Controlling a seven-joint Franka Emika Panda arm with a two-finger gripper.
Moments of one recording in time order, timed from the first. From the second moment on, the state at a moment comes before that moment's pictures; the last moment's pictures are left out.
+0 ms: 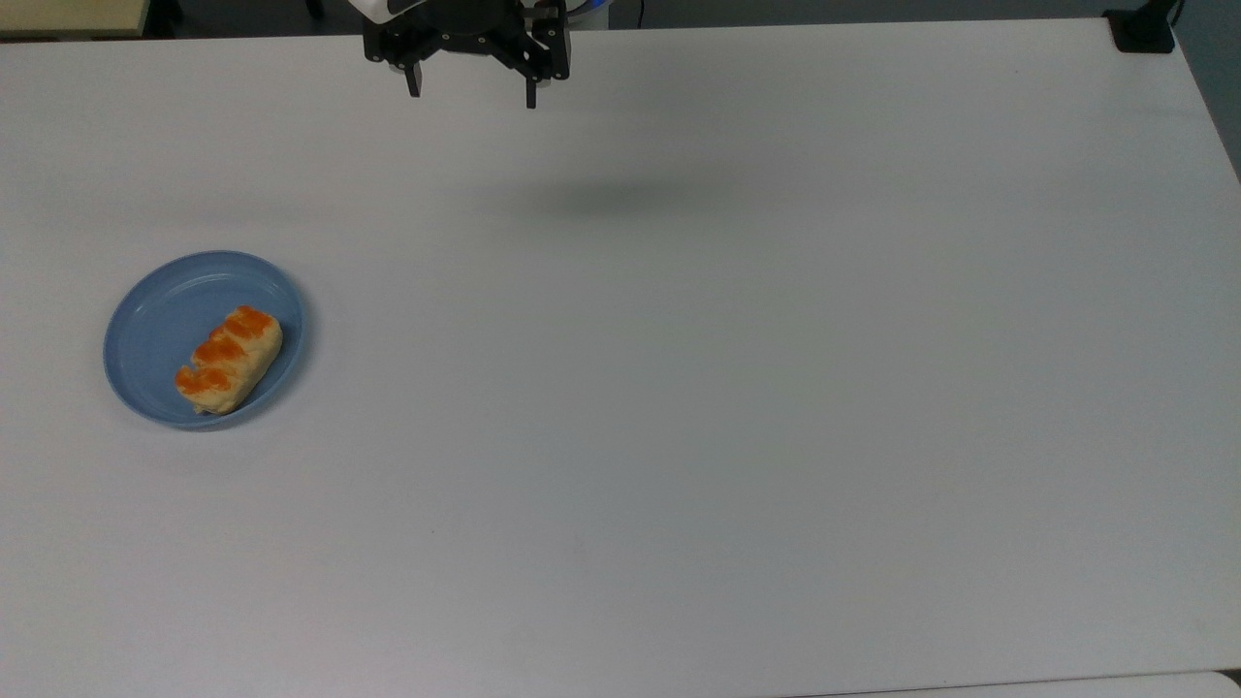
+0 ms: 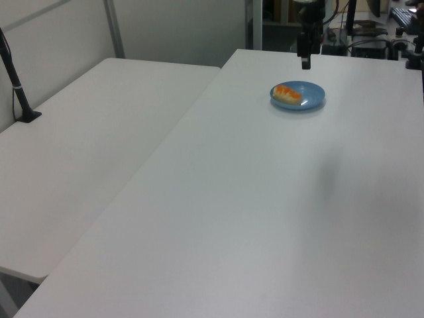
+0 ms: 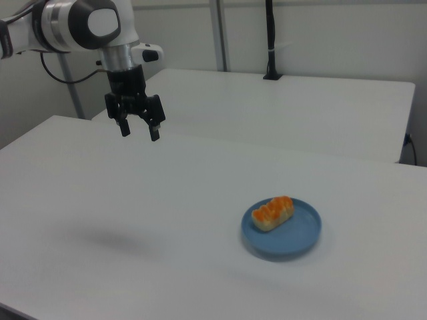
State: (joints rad) arm 0.10 0.11 -0.08 -1.55 -0.07 1.58 0.04
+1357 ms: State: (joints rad) arm 0.09 0.11 -0.08 -1.55 -0.07 1.61 0.04
